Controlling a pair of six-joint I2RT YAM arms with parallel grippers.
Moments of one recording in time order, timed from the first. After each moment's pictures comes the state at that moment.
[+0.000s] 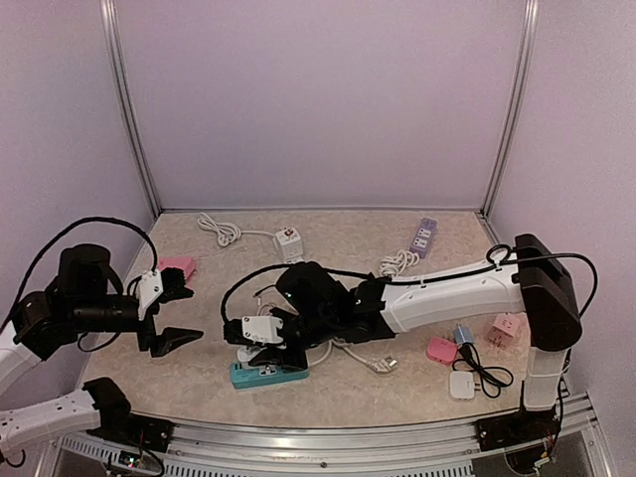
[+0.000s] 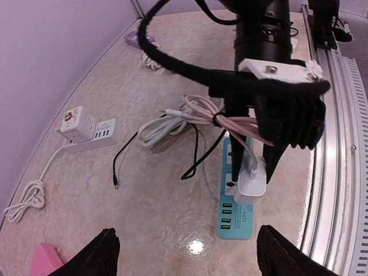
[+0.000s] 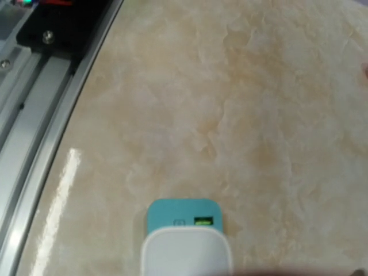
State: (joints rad) left arm -0.61 0.56 0.69 -0.66 0.33 0.49; right arm 1.22 1.96 1.38 -0.08 -0.31 -0.50
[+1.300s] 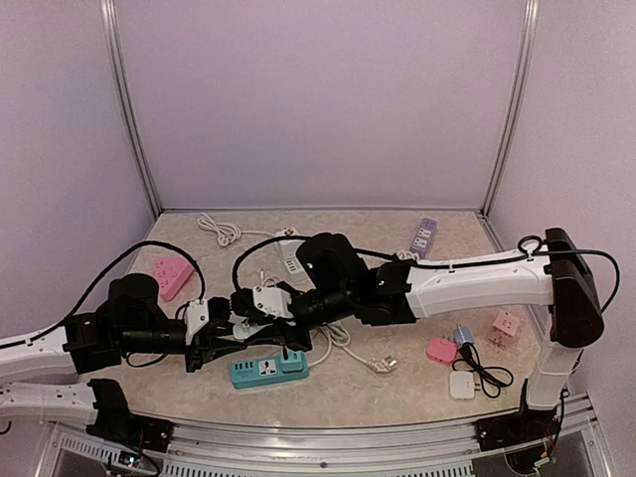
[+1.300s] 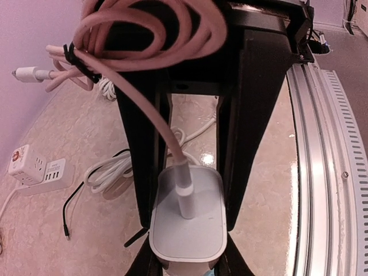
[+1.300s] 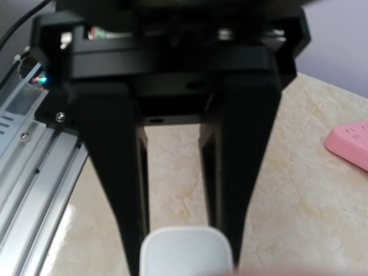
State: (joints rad) left arm -0.89 0.74 0.43 -0.11 0.28 0.36; right arm 1.18 1.84 1.34 0.02 -0.43 -0.48
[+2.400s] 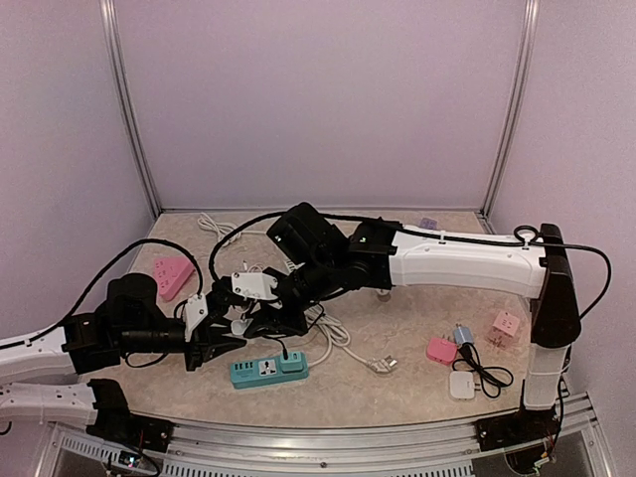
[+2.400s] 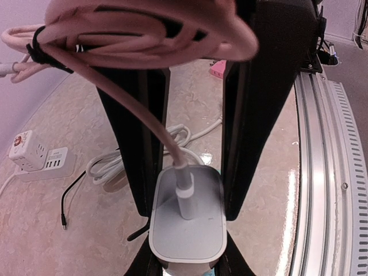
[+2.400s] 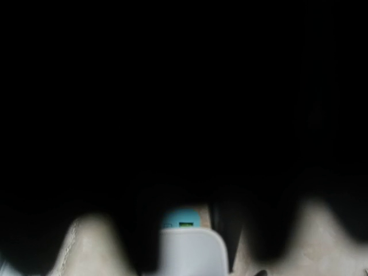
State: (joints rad) left arm -0.90 0.73 0.43 -0.11 0.25 0.29; right arm 1.18 1.95 1.75 -0.53 -0.38 -0.53
